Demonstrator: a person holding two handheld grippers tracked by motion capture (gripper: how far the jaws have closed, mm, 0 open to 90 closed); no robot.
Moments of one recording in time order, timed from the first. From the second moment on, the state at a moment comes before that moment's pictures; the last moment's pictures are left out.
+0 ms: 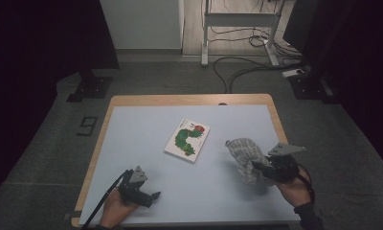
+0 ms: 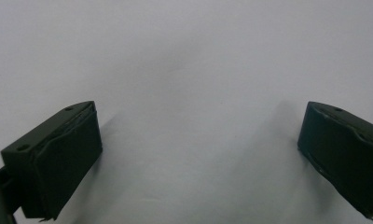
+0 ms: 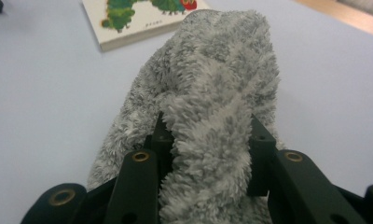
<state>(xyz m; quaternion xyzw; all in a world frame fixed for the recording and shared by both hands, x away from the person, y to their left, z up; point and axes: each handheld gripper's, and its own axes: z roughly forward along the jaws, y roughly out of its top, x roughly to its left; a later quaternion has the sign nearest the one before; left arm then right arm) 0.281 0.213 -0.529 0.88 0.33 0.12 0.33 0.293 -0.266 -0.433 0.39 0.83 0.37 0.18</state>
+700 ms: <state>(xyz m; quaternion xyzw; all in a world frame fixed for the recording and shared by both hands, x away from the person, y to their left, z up) 0.281 0.213 -0.529 0.88 0.33 0.12 0.33 0.298 -0.263 -0.511 0.41 0.83 0.34 0.16</state>
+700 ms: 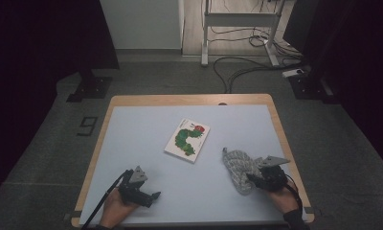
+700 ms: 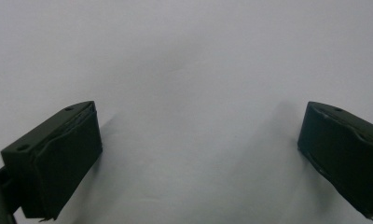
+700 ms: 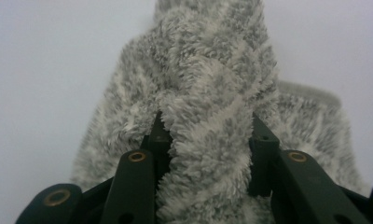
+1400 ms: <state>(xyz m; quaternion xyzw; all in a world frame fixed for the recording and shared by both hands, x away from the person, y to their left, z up) 0.281 0.213 -0.528 0.88 0.33 0.12 0.33 0.298 -0.266 -0.488 0.41 0.82 0.35 0.17</state>
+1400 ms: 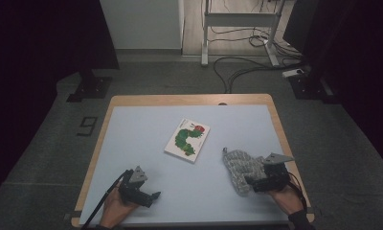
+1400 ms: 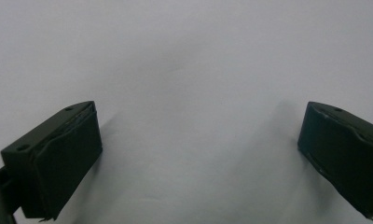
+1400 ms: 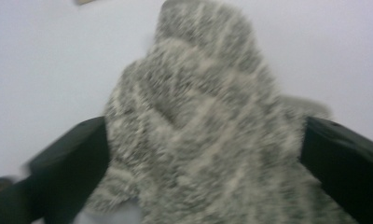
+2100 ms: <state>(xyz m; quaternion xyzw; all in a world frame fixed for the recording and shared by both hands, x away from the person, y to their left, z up) 0.281 0.212 -0.528 0.88 0.33 0.12 0.33 0.314 -0.251 -0.464 0.38 0.83 0.35 0.20</state>
